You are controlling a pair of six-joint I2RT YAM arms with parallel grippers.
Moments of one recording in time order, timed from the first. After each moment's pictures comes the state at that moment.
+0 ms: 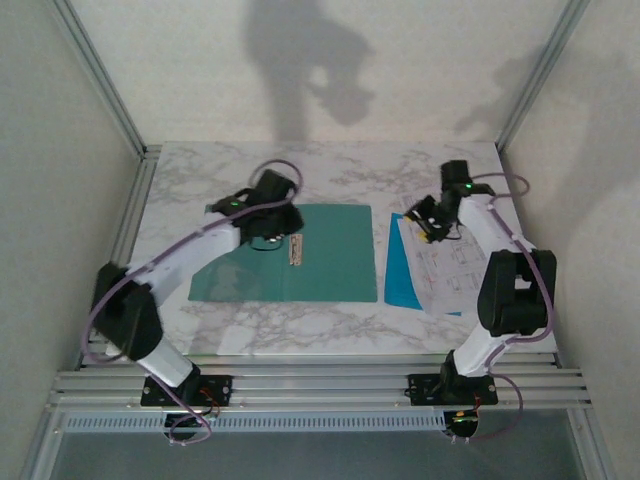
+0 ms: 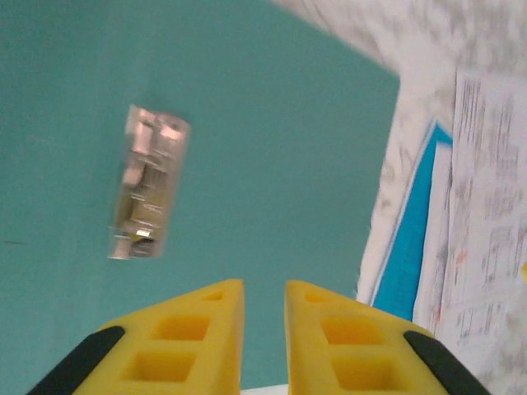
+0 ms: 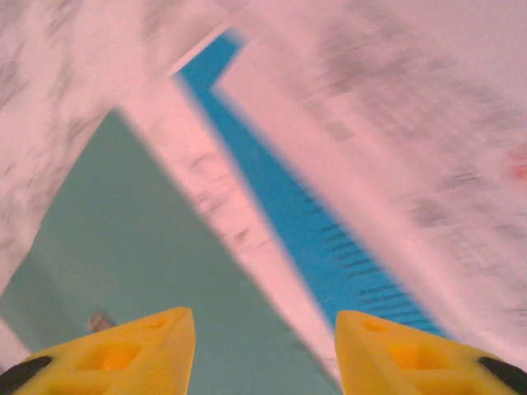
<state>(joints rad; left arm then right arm) -0.61 1.66 1.35 -0.62 0.01 -0.95 0.02 1.68 1.27 -0.81 -0.29 0.82</state>
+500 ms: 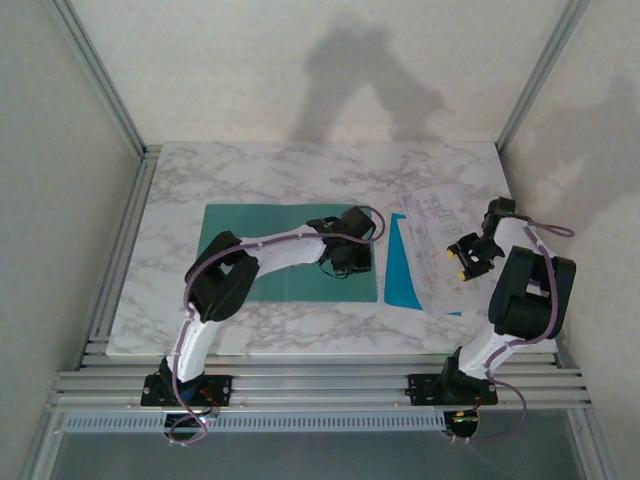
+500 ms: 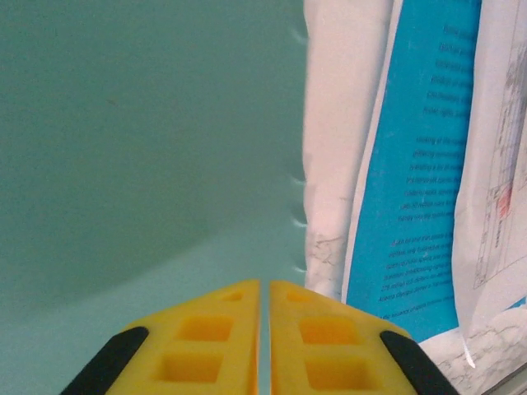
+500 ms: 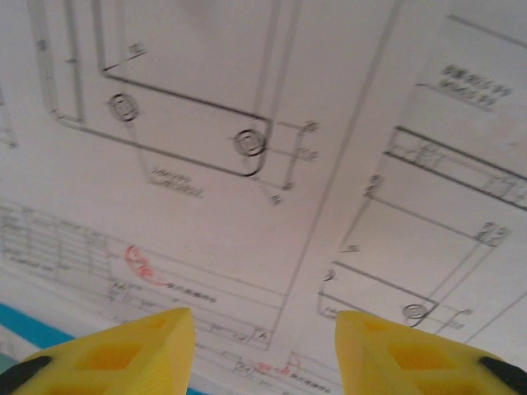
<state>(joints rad) -0.85 2.15 1.60 -0.53 0.20 -0.92 -0.27 1.67 1.05 -0.83 -0.24 0.82</state>
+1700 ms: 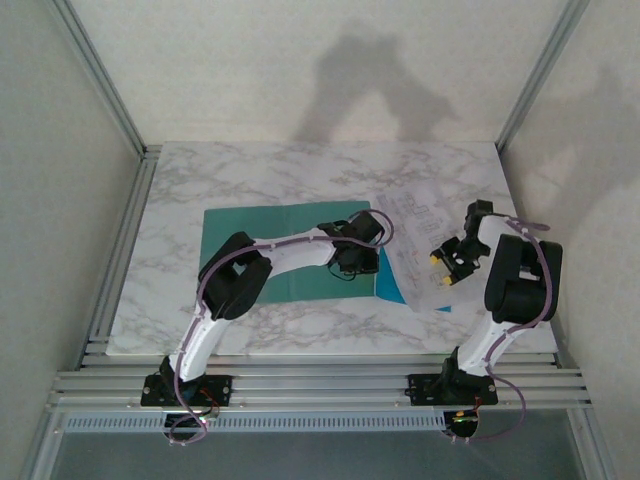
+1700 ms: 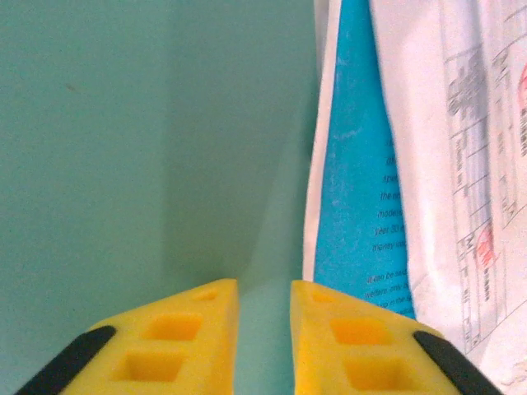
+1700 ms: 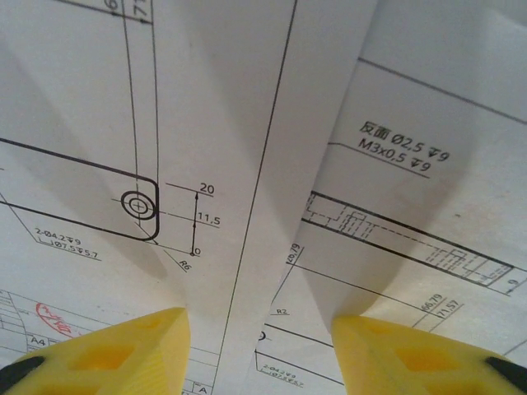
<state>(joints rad) -0.87 2.21 1.66 -0.52 0.11 -0.89 -0.16 1.78 1.05 -0.80 -0.27 0.80</state>
